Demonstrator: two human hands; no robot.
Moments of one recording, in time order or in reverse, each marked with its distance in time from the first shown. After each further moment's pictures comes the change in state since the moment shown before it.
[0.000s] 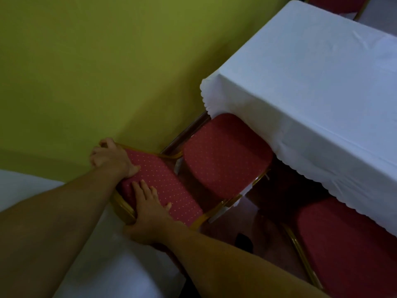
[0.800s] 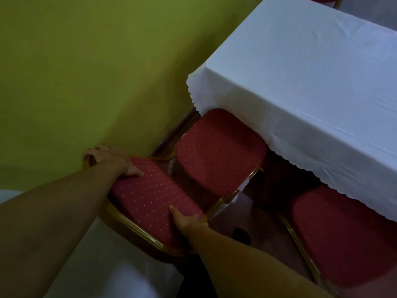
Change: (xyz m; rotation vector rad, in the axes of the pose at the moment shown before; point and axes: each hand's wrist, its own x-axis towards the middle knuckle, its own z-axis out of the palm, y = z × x) left_hand 0.020 0.029 -0.010 0.183 -0.151 0.131; right_hand -0.012 0.091 0.000 0.706 0.149 0.983
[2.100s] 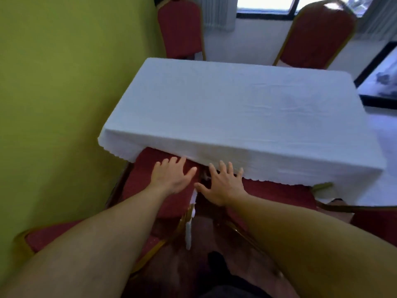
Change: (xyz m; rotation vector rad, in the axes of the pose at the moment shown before) left_hand -0.247 0.266 -0.104 -0.269 0.685 0.870; right_hand -0.091 0.094 -0.333 -0.724 0.884 -0.527
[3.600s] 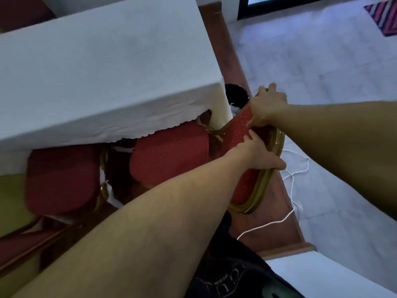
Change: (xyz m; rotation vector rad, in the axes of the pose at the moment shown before) left_hand -0.161 0.654 0.123 -0.187 -0.699 0.512; right_hand -0.226 0.562 -0.009 -0.208 -0.109 0.567
